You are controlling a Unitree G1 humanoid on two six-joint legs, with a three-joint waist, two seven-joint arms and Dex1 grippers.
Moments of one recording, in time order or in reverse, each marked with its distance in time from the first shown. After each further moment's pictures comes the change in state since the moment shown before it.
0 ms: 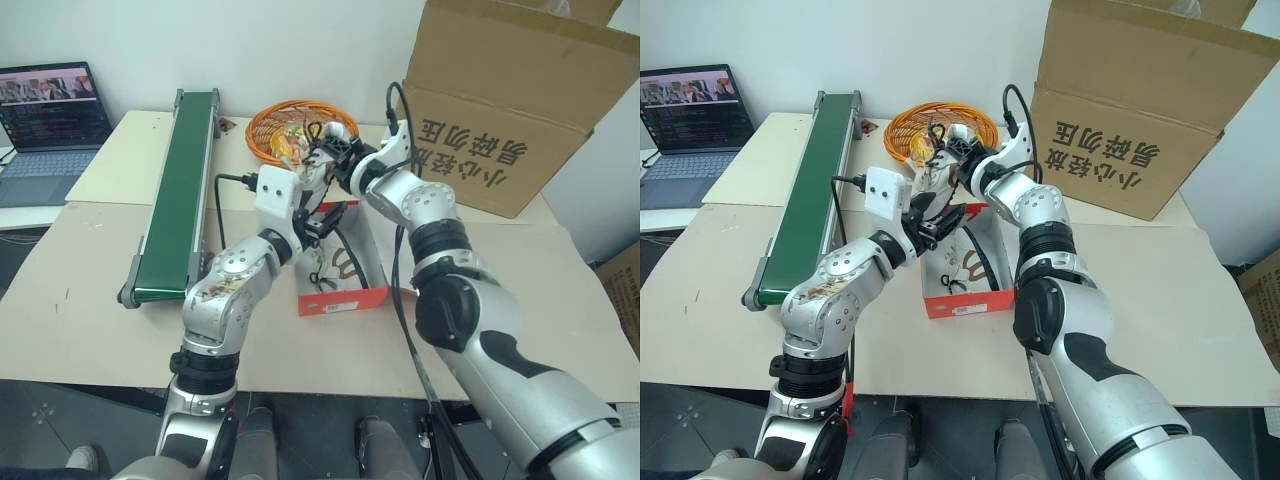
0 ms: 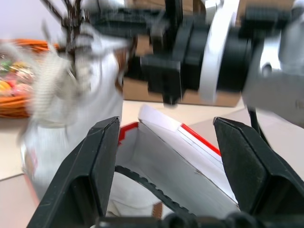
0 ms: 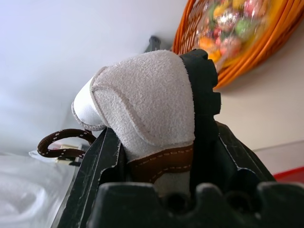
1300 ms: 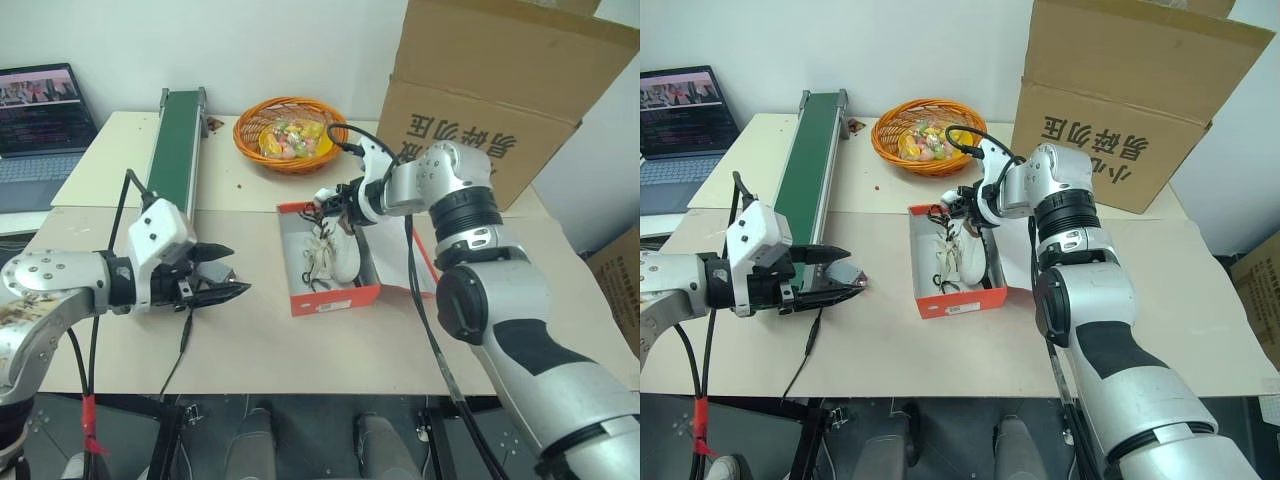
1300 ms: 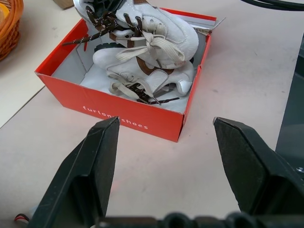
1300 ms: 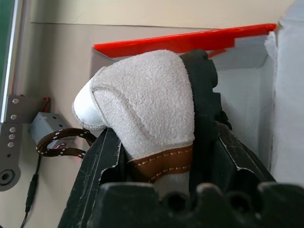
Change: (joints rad) left arm 0.289 0.920 0.272 -0.235 -0.331 0.072 -0.679; right arm -0.025 -0.070 0.360 -0.146 -0.292 0.676 0.007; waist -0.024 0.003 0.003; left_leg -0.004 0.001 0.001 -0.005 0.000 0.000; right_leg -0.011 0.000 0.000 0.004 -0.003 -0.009
